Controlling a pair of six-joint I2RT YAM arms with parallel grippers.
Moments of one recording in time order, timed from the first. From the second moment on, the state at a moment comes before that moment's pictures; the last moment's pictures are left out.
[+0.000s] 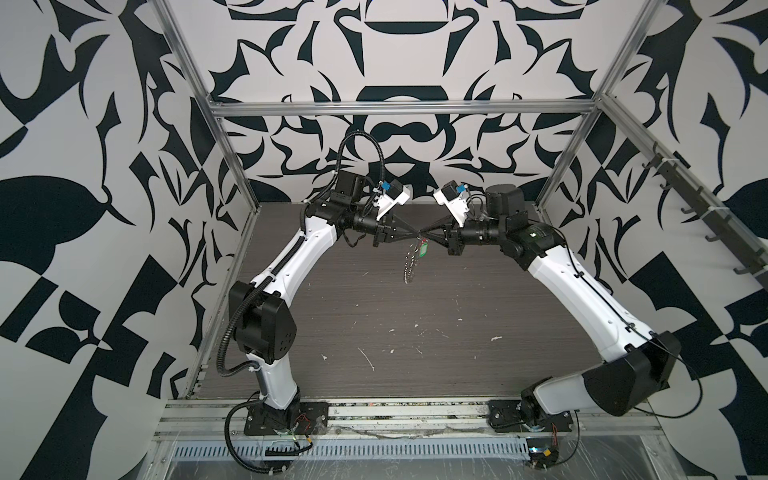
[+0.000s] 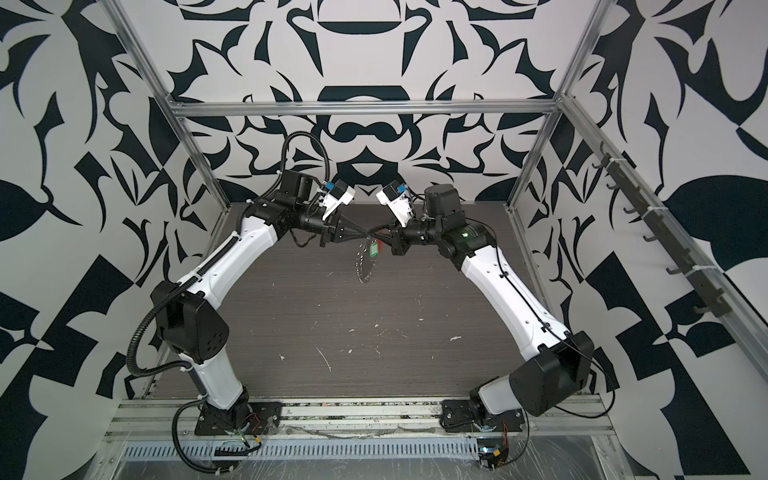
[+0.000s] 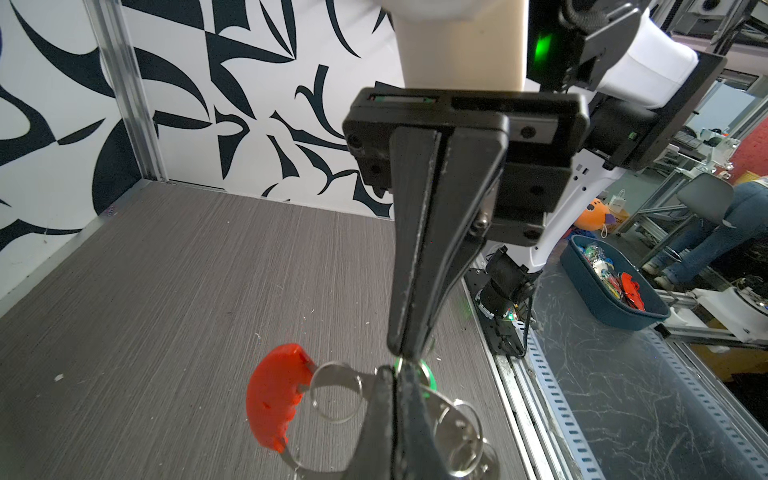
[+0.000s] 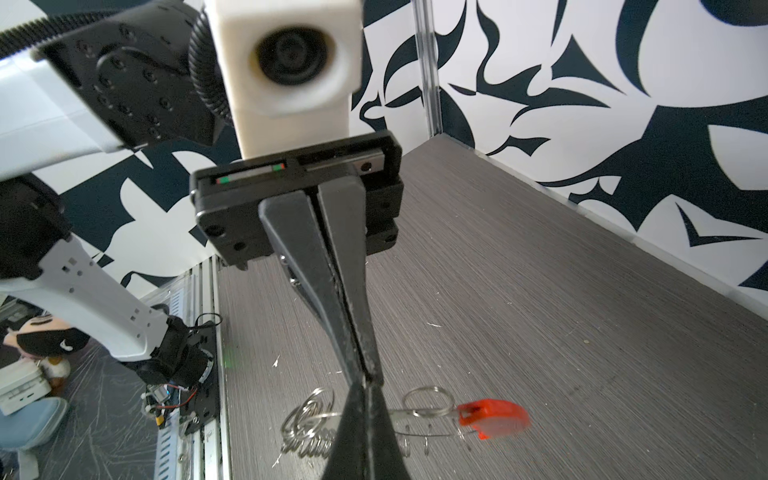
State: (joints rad) left arm -0.45 1.80 1.77 -0.64 1.26 0.43; right arm 0.41 1.42 1.45 -0.48 -0.74 -0.02
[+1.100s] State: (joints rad) left arm -0.48 1.75 1.42 0.50 1.09 -0.42; right arm 0.34 1.32 1.20 -0.12 -0.62 0.16
